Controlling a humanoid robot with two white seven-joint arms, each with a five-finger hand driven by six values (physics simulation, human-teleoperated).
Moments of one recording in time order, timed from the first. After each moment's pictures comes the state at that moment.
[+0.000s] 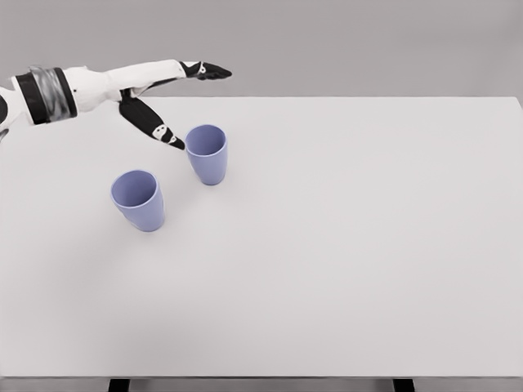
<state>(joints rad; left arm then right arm) -0.93 0.73 -0.80 -1.44 0.29 -0.15 -0.61 0.03 0.00 0.15 0.01 -0.09 -0.06 -0.08</state>
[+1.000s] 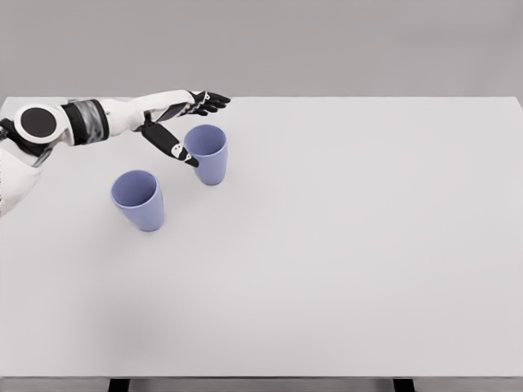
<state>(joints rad) -0.90 0.59 -0.85 -1.20 0.35 -0.03 -0.61 0.03 0.00 0.15 0.01 -0.09 -0.06 -0.08</state>
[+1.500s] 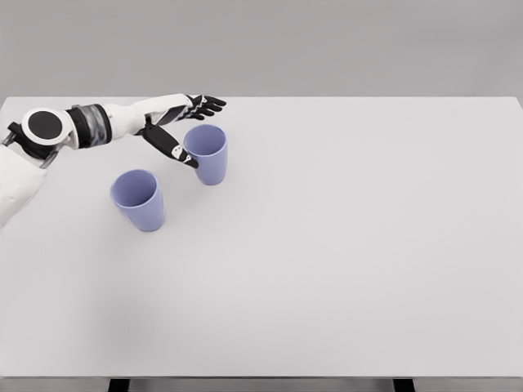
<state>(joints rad) -0.90 0.55 -0.85 -1.11 0.34 -0.03 -0.61 0.03 0.00 0.15 0.01 -0.09 -0.06 -0.08</state>
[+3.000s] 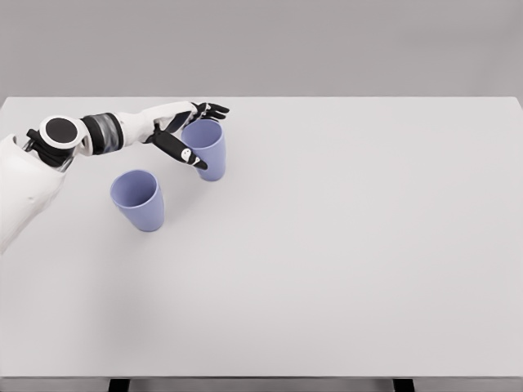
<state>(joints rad) -0.89 0.48 -0.83 -1.00 0.37 0.00 -0.61 0.03 0.00 0.15 0.01 -0.09 -0.06 -0.08</state>
